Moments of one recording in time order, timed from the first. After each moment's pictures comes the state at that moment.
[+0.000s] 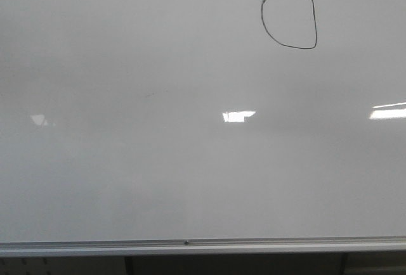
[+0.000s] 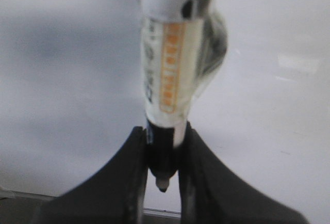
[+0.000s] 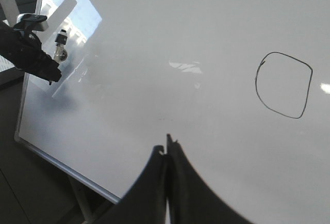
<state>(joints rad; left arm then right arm) 0.17 1.53 -1.06 -0.04 0.55 0.08 0.35 0.34 -0.41 0.85 0.32 -0.71</state>
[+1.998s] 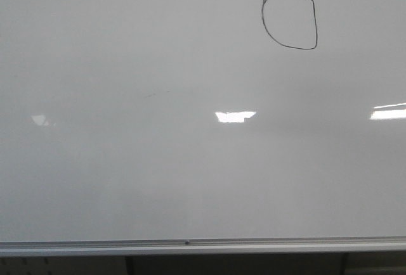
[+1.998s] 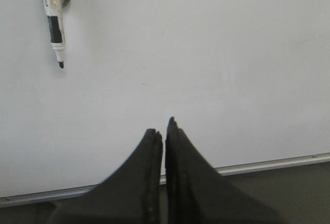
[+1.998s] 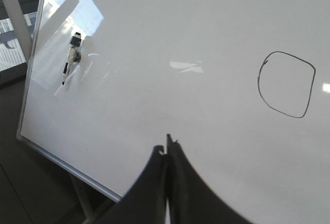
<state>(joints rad) -0.09 0.60 -0.55 -0.10 0.55 0.08 0.35 0.34 -0.41 0.85 0.32 -0.72</state>
